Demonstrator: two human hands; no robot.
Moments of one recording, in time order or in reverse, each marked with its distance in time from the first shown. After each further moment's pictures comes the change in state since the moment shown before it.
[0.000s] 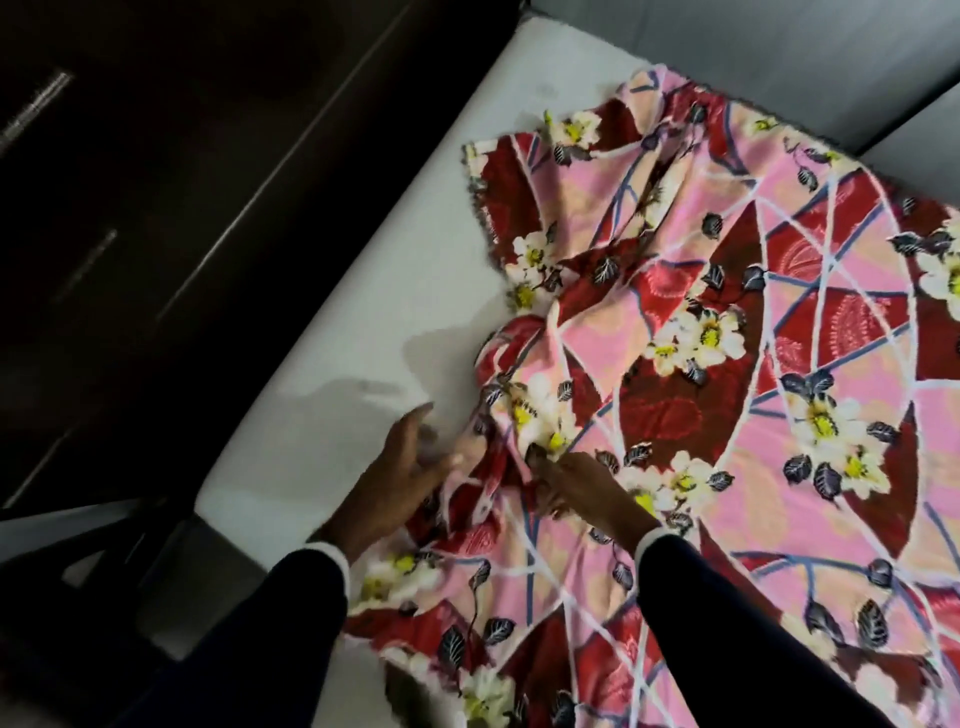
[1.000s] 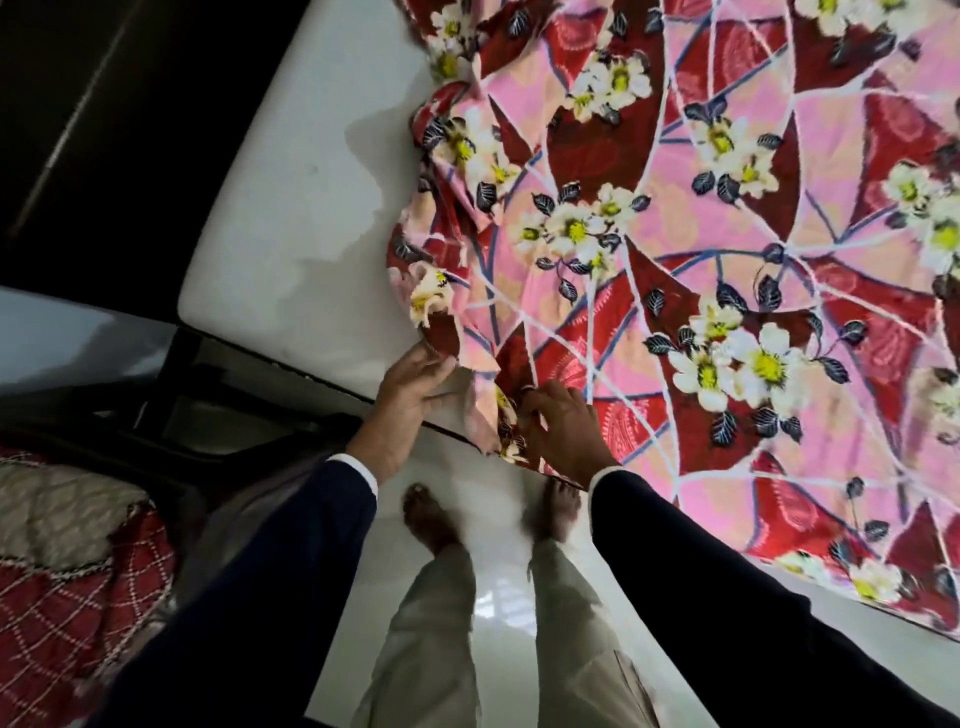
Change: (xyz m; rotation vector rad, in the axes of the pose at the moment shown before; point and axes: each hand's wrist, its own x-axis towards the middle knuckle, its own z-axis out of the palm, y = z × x) left_hand -0.199 -0.060 0.108 -0.720 -0.098 -0.077; right_hand -0.180 0.208 0.132 -0.619 0.386 -0.229
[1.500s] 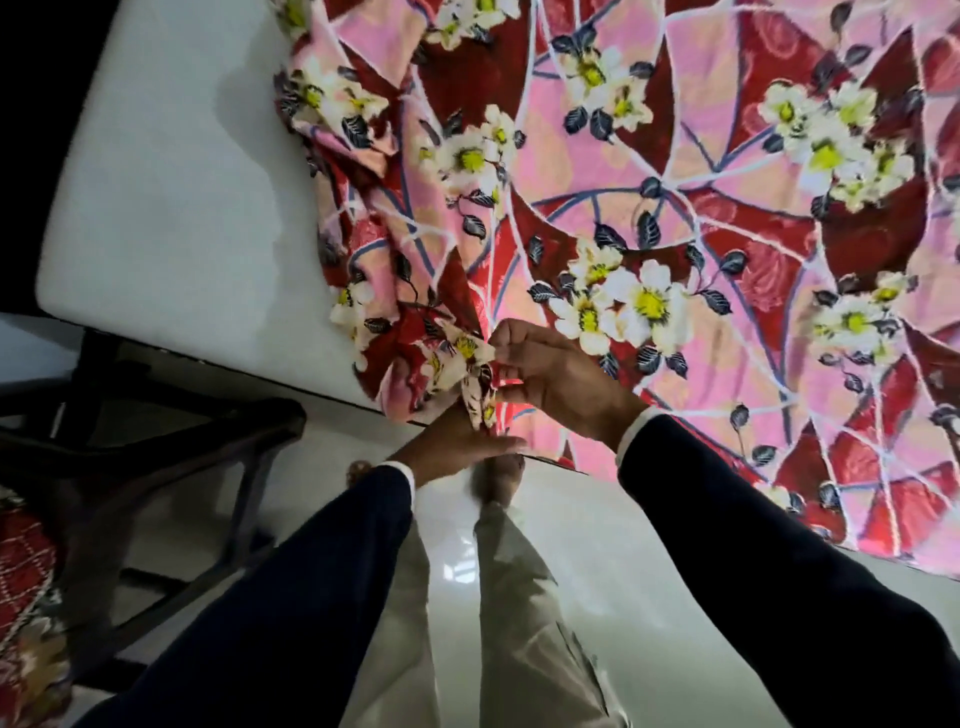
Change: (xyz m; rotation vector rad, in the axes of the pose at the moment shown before) left_hand -0.035 -0.100 0.170 0.686 -0.393 -0.167; right_hand -0.070 0.057 -0.142 1.383 -0.398 0.042
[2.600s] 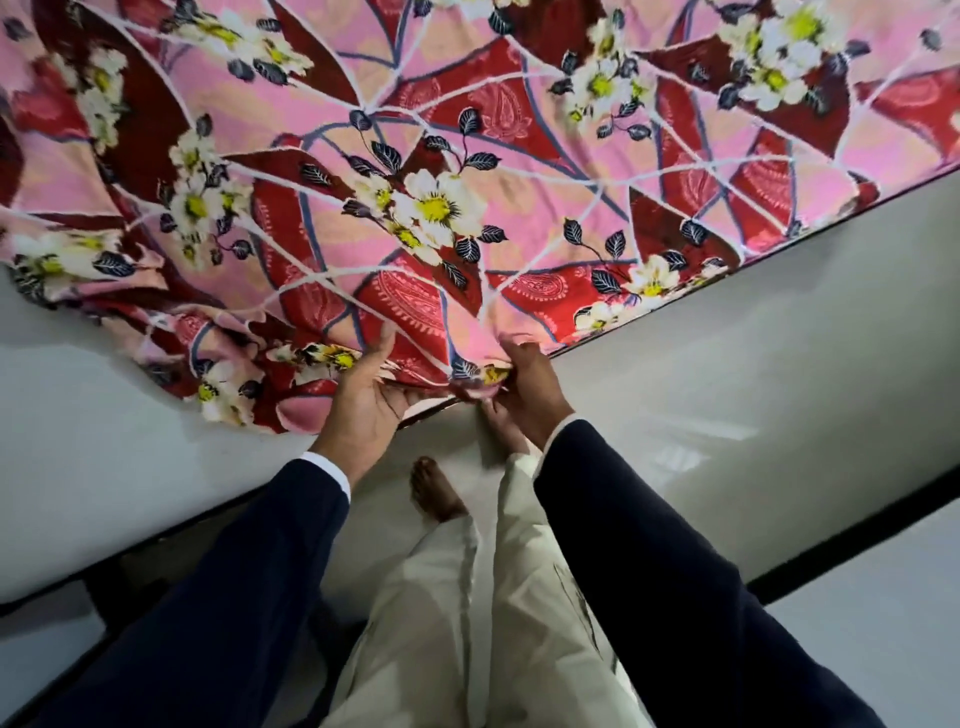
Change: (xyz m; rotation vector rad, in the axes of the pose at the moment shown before) left_hand -0.017 0.057 0.061 -0.446 -0.100 -0.030; right_hand -0.091 0.166 -0.028 0.854 0.976 -0.246
